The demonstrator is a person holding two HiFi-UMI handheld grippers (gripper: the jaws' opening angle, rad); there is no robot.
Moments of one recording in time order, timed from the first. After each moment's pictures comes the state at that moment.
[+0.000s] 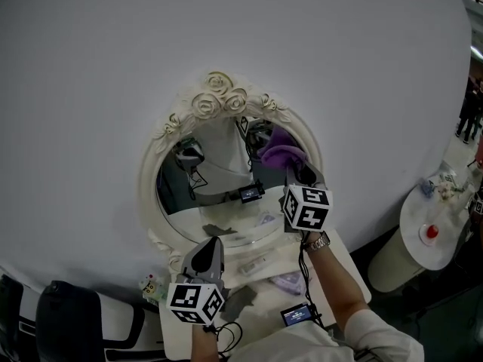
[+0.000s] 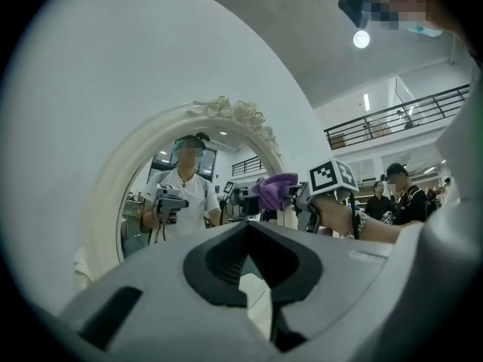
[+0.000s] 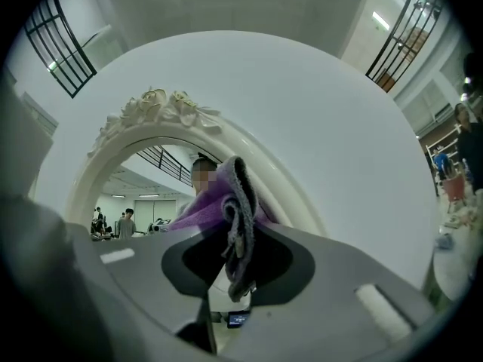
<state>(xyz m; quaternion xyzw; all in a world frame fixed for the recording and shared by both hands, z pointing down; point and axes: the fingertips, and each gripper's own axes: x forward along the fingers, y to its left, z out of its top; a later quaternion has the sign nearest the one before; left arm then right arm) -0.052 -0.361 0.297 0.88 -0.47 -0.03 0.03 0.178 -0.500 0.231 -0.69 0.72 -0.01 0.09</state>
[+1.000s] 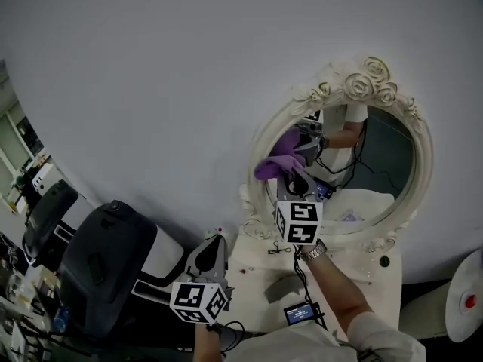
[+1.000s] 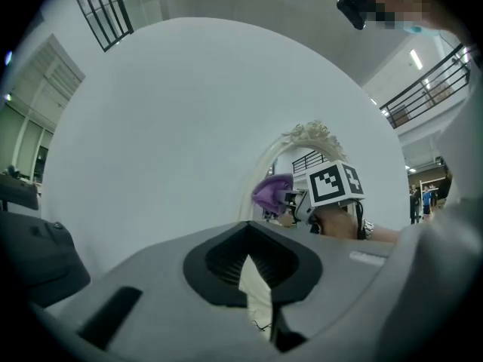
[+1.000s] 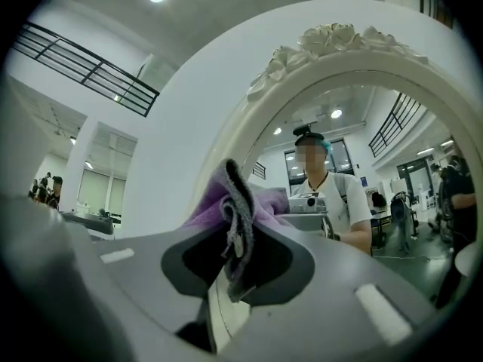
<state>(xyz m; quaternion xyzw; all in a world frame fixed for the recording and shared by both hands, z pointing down) -0.249 -0.271 0.314 0.73 -0.69 -0.03 0.03 -0.150 -0.474 0.265 -0.46 0.89 0.02 0.05</state>
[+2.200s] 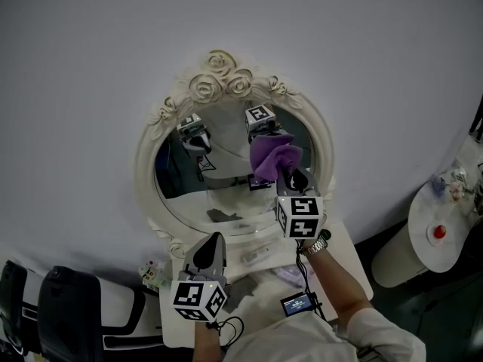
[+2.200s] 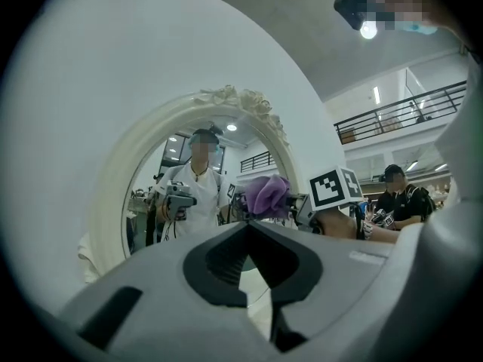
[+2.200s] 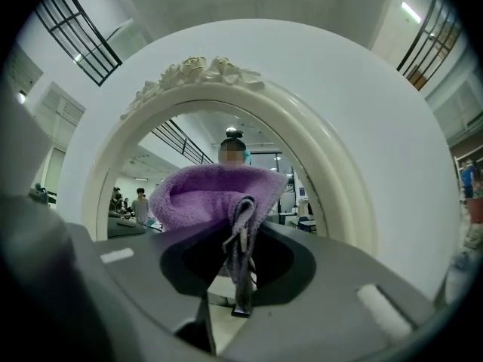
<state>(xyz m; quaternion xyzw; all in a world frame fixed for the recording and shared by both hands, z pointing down) -0.051 -0.371 0.323 0.86 -0.50 -0.02 0.05 0.133 -0.515 0.284 -0.64 0.77 0.02 0.03</state>
